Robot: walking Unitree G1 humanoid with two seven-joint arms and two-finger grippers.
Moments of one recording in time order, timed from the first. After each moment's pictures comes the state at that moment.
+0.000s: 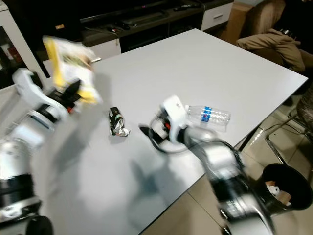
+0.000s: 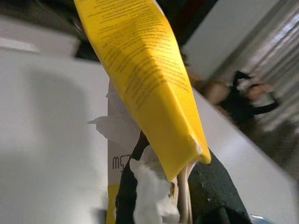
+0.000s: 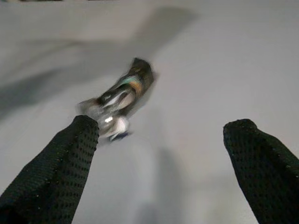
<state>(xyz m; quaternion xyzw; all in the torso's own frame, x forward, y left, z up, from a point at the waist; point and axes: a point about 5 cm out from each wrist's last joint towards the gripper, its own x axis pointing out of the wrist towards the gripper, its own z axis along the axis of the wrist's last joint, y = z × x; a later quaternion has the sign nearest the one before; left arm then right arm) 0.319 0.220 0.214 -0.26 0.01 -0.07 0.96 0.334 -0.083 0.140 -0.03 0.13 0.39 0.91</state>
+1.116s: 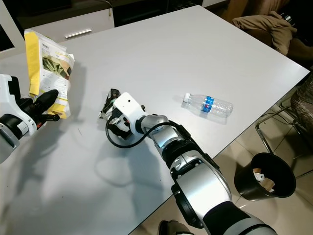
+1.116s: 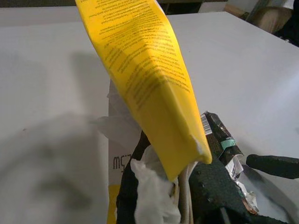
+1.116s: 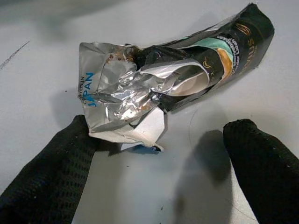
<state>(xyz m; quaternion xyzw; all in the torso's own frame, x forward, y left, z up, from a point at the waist) 0.273 0.246 0.221 -0.07 0.06 -0.06 0.99 0.360 0.007 0.132 -0.15 0.14 0.43 0.88</state>
